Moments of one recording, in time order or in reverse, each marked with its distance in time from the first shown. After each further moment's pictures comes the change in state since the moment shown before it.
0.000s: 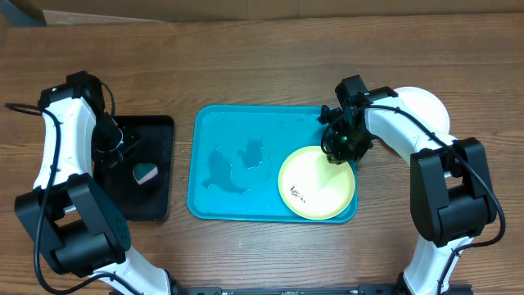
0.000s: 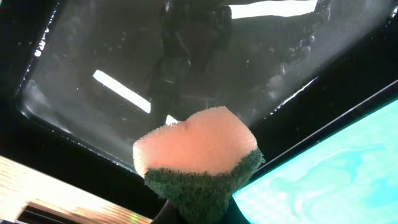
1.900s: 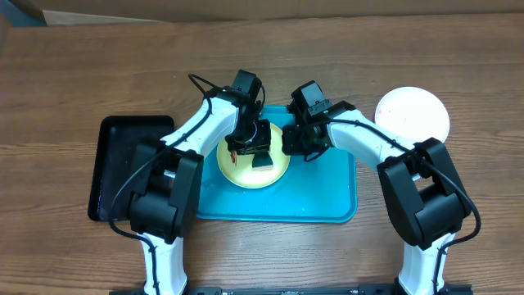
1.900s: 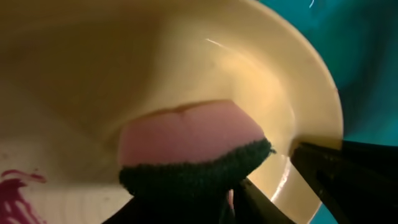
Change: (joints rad) left arm -0.693 0.218 -0.046 0.486 0.233 -0.024; right arm 0.204 0.049 -0.017 0.391 -0.100 0.585
